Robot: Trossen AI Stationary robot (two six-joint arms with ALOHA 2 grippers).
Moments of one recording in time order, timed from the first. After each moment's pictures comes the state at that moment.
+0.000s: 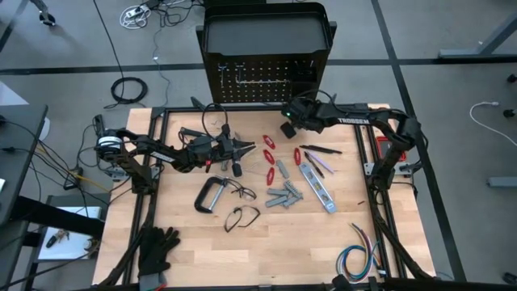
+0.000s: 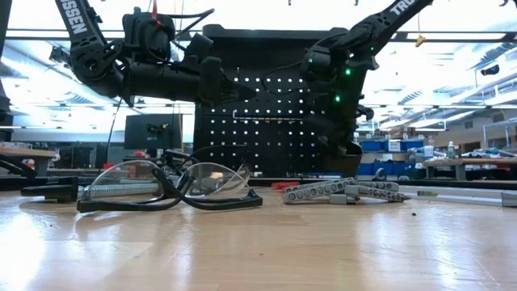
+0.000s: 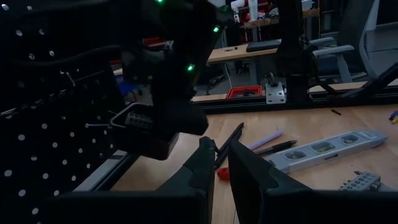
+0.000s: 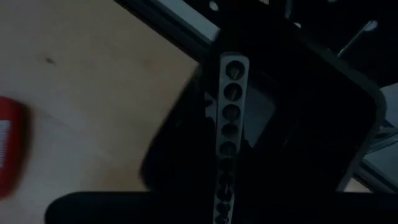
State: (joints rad) left arm 0.22 1.61 0.50 1.13 -0.08 0.18; right arm -0.50 1.71 1.16 -0.57 0.50 0.33
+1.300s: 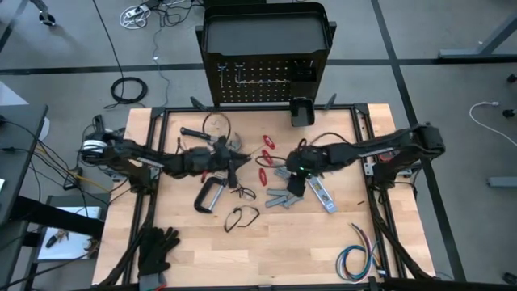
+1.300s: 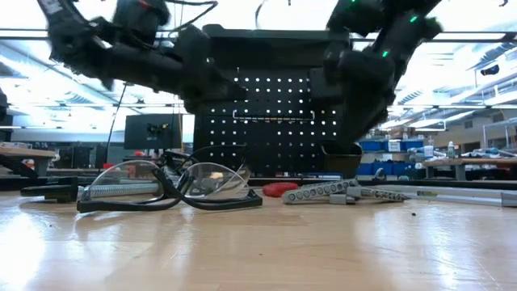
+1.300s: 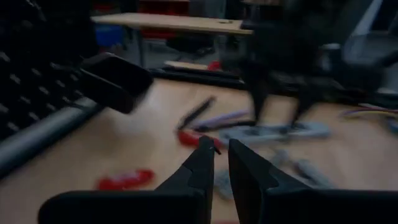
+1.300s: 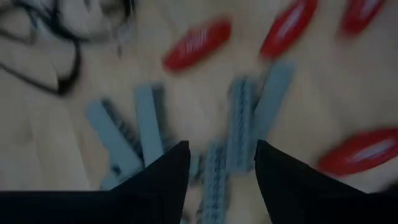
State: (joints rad) left arm 0.08 1.46 0.48 0.86 -0.20 -0.07; right arm -0.01 1.49 0.90 -0.47 0.05 0.44
